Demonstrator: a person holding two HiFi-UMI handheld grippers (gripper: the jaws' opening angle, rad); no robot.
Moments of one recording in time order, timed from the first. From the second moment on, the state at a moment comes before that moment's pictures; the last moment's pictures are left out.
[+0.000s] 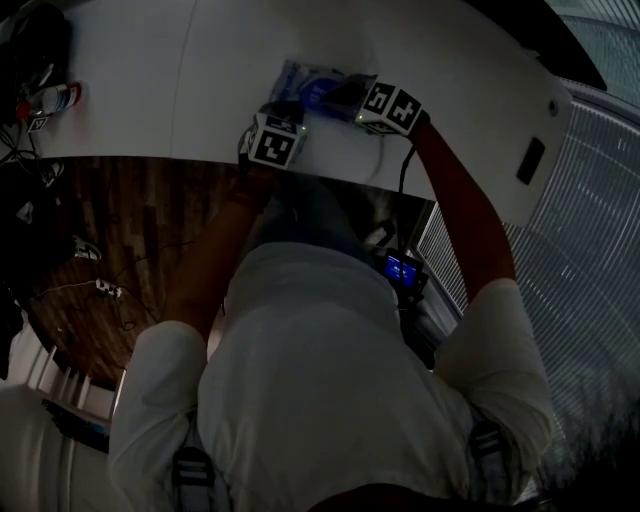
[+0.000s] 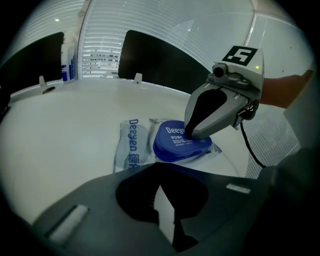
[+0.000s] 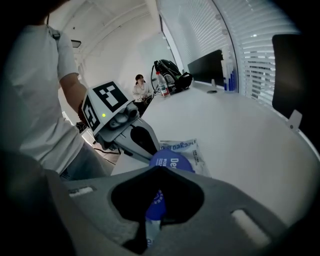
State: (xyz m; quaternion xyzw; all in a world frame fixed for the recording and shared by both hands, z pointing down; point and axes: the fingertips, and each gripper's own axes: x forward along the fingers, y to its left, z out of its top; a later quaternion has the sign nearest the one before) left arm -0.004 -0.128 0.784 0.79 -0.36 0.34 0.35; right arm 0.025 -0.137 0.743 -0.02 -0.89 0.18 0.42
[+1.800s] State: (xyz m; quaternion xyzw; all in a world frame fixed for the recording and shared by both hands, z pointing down) left arm -0.008 -0.143 0.711 0.81 -0.38 0.29 0.33; right arm 0.025 -0.151 0.674 0.22 -0.91 0.13 0.32
